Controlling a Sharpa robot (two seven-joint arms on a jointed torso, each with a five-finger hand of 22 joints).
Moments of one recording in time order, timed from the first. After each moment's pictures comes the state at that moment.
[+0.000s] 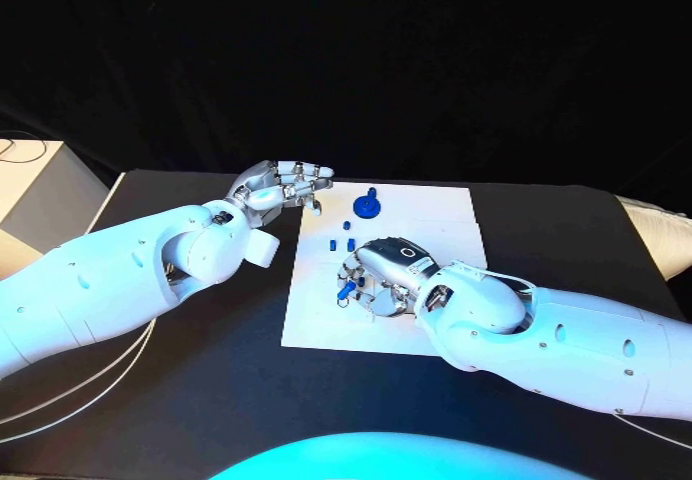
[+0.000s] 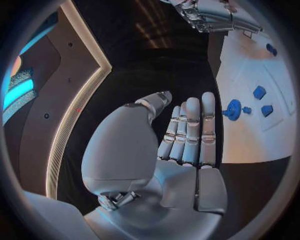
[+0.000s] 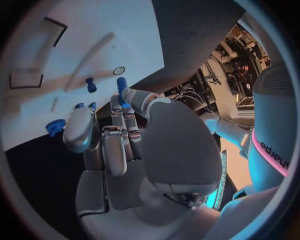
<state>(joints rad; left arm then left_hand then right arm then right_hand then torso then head) 0.97 -0.88 0.25 1.49 -0.22 -0.13 0.27 1.40 -0.20 0.47 0.07 0.25 0.84 0.21 0.27 0.22 0.87 0.14 0.54 0.11 0.96 0.07 1.16 0.43 0.17 0.89 0.16 0.87 0.72 1.12 -0.61 -0.15 1.66 -1.67 -0.43 -0.20 1.43 -0.20 0.67 0.08 0.13 1.10 0.12 0.22 0.44 1.26 0.11 0.07 0.10 1.47 -0.02 1.47 1.28 0.12 1.38 0.08 1.13 1.23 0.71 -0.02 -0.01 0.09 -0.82</state>
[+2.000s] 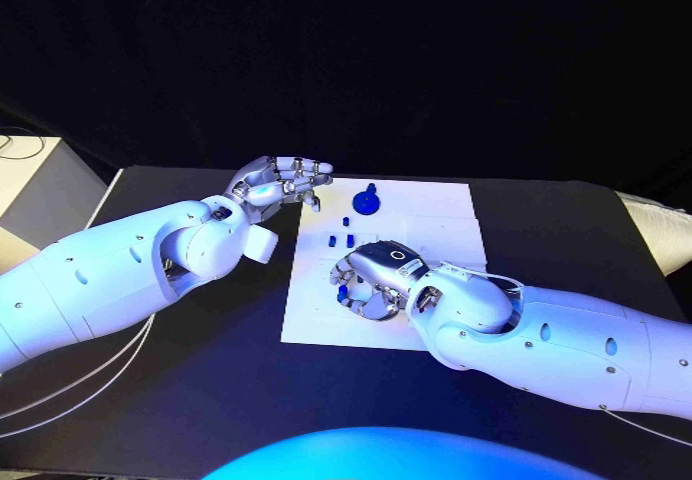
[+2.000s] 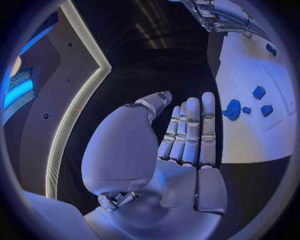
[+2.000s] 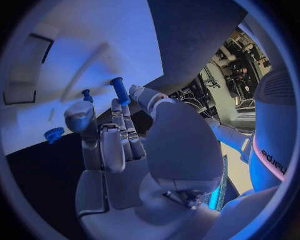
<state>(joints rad) 0.97 -0.89 0.25 1.49 -0.23 -0.13 0.27 1.40 -0.20 0.47 0.07 0.25 0.84 0.21 0.27 0.22 0.87 0.14 0.54 0.11 0.96 0.07 1.16 0.43 0.17 0.89 0.16 0.87 0.72 1.11 -0.58 -0.16 1.64 -1.68 -0.40 -0.21 1.32 -0.28 0.53 0.07 0.16 0.96 0.16 0.13 0.41 1.10 0.11 0.07 0.06 1.47 0.01 1.43 1.19 0.12 1.33 0.11 0.96 1.12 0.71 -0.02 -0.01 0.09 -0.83</state>
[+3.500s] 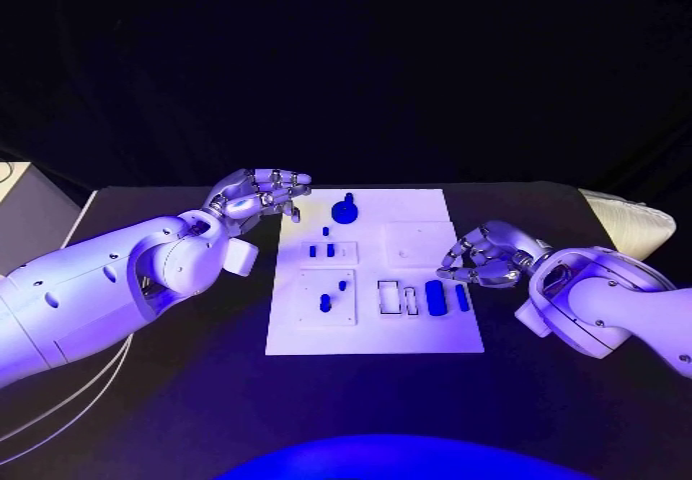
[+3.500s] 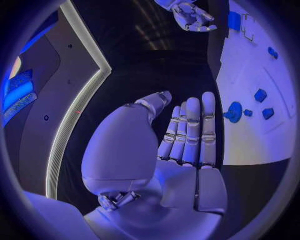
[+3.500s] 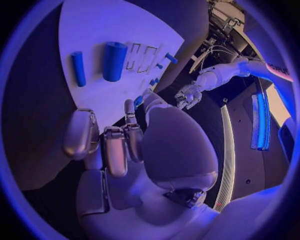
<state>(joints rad) 0.96 -0.89 0.25 1.49 -0.23 -0.13 0.26 1.40 -0.20 0.47 0.08 0.25 0.84 0.21 0.27 0.22 0.86 0.14 0.55 0.11 0.96 0.07 1.16 0.43 0.17 0.89 0.16 0.86 0.71 1.18 -1.06 -0.14 1.77 -1.07 -0.43 -0.24 1.33 -0.16 0.13 0.29 0.20 1.04 0.11 0.24 0.36 1.46 0.02 1.45 1.31 1.47 -0.04 1.53 1.31 0.09 1.44 0.06 1.14 1.30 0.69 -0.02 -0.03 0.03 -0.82</state>
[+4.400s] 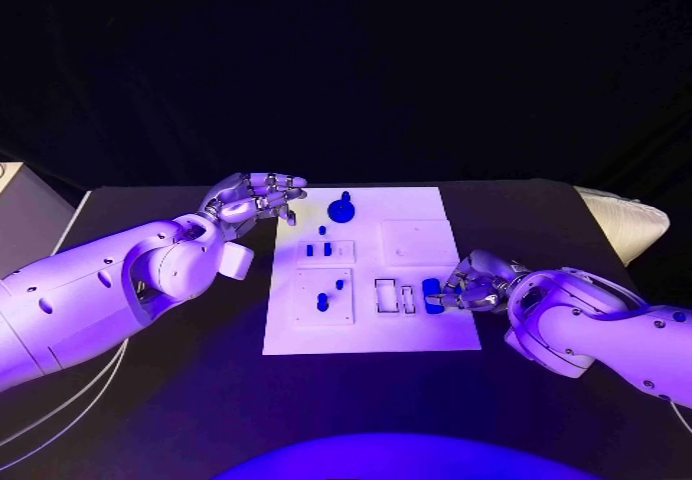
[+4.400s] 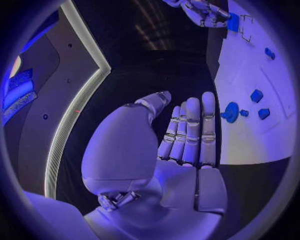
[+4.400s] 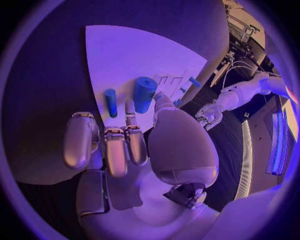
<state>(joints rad) 0.95 -0.89 0.25 1.48 -0.22 -0.12 0.26 1.40 -0.20 0.46 0.08 0.25 0.84 0.21 0.27 0.22 0.86 0.14 0.56 0.11 0.96 0.07 1.16 0.43 0.17 0.89 0.16 0.86 0.71 1.11 -1.00 -0.15 1.78 -1.25 -0.40 -0.53 1.19 -0.13 -0.07 0.30 0.29 1.04 0.10 0.29 0.36 1.46 0.03 1.48 1.31 1.47 -0.04 1.55 1.31 0.08 1.46 0.06 1.21 1.31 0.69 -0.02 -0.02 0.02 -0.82</state>
